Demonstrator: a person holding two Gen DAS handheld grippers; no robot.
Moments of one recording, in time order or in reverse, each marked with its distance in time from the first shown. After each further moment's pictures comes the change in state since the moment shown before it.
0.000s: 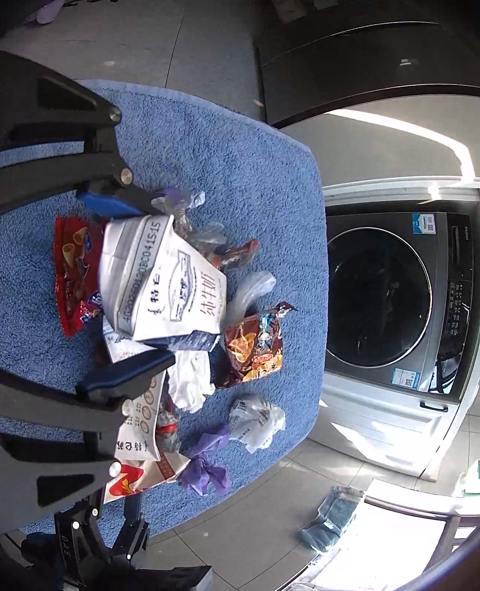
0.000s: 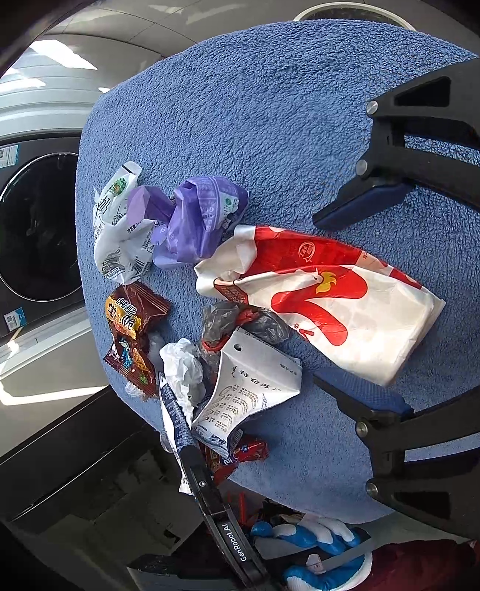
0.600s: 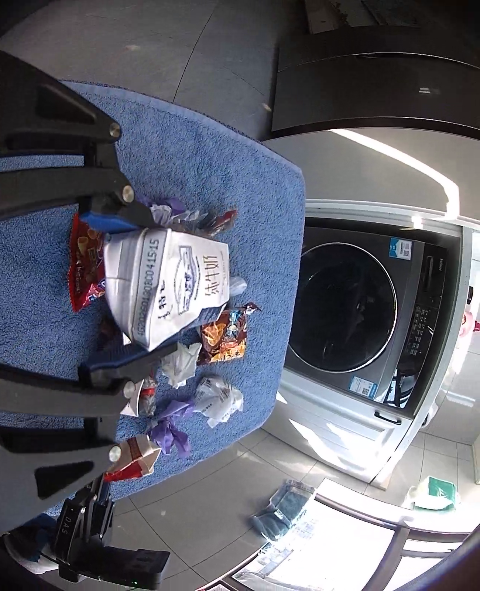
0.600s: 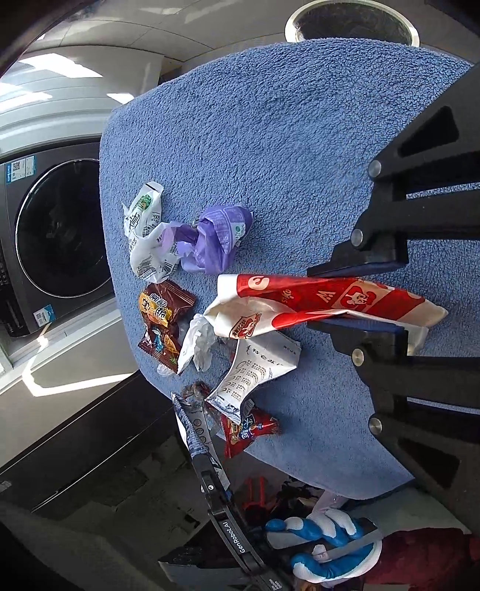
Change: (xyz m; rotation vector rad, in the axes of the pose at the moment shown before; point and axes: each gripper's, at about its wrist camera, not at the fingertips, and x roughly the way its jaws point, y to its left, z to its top) left arm -0.066 0.008 -0.002 -0.130 -0.108 -0.032; right arm -0.056 -0.003 -0.019 0.015 -0.125 0.076
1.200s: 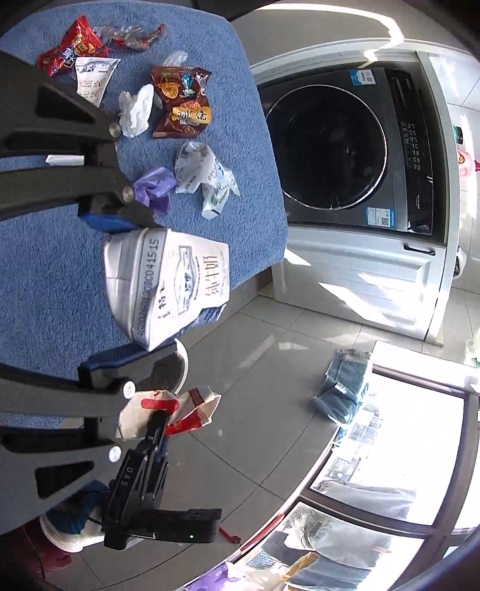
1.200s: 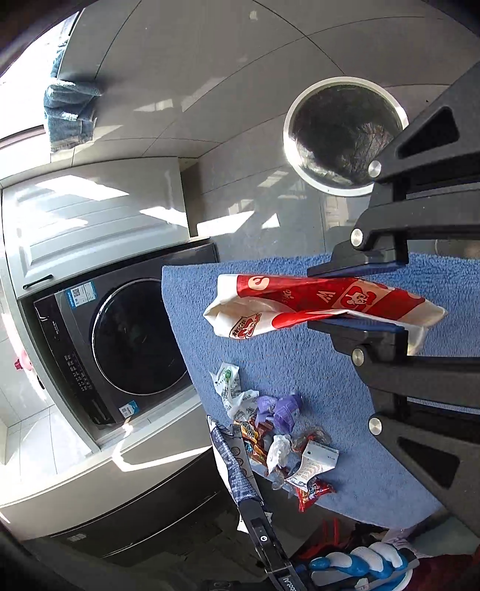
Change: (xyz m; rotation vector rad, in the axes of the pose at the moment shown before) left arm 0.036 -0.259 -0.002 0.334 0.088 -0.344; right arm -0.136 -0.164 -0.030 0.219 -0.234 -0.299
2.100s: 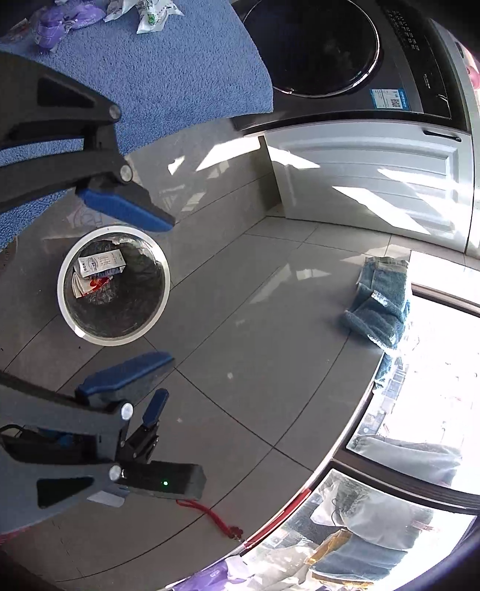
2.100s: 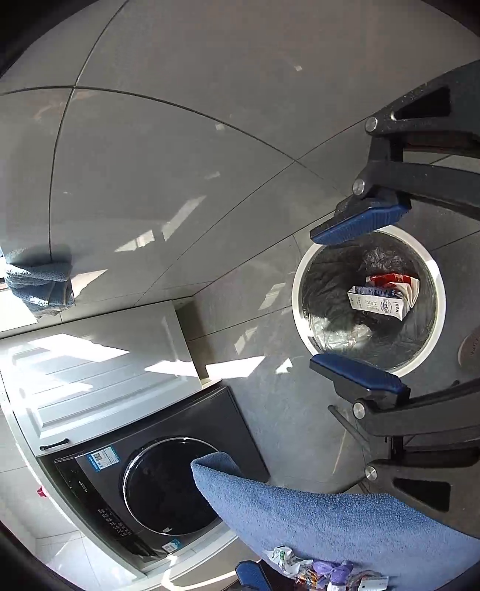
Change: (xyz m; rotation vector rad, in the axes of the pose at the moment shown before) left arm 0.136 -0.151 0.053 0.071 0.054 -0.138; right arm -0.002 -0.159 0.008 0.157 -0.056 -0.314
